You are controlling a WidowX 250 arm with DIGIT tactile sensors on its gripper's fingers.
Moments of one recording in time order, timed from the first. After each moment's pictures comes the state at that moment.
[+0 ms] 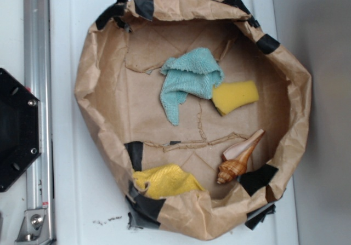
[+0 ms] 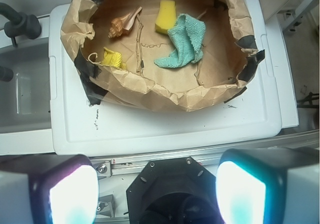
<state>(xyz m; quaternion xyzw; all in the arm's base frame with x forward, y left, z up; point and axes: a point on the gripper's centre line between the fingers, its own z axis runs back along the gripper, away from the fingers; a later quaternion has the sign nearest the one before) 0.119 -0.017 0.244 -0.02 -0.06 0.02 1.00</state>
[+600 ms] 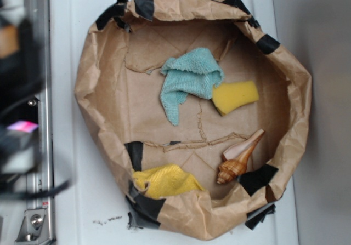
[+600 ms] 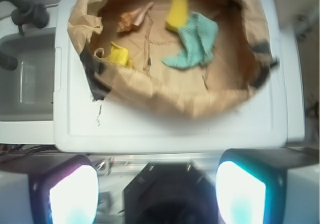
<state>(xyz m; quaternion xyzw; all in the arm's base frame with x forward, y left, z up) 0.169 0.005 0.223 -0.03 -0.02 -0.04 1.00</state>
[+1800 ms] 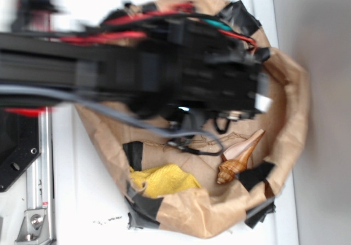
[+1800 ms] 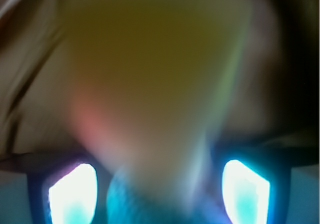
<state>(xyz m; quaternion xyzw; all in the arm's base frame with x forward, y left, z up) 0.275 0.014 0.053 0.07 0.02 -0.23 0.97</state>
